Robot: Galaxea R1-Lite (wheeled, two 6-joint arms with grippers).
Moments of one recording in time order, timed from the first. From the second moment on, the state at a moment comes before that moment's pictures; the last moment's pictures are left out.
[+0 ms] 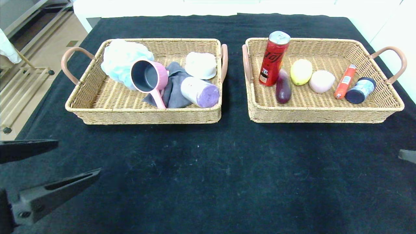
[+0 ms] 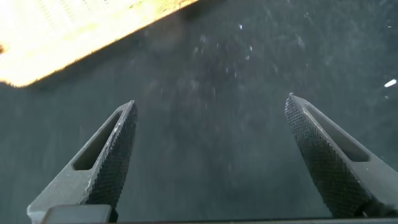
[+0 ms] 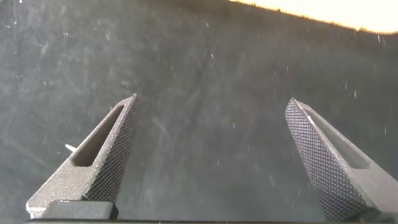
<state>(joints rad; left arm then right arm) -0.51 0.93 -0.92 0.31 0.10 0.10 -0.38 1.10 -0.88 0.28 0.74 -0.25</state>
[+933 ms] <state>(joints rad) -0.22 0.41 -0.69 0.45 0.07 0.12 -0.41 0.61 -0.72 0.36 0.76 -0.19</state>
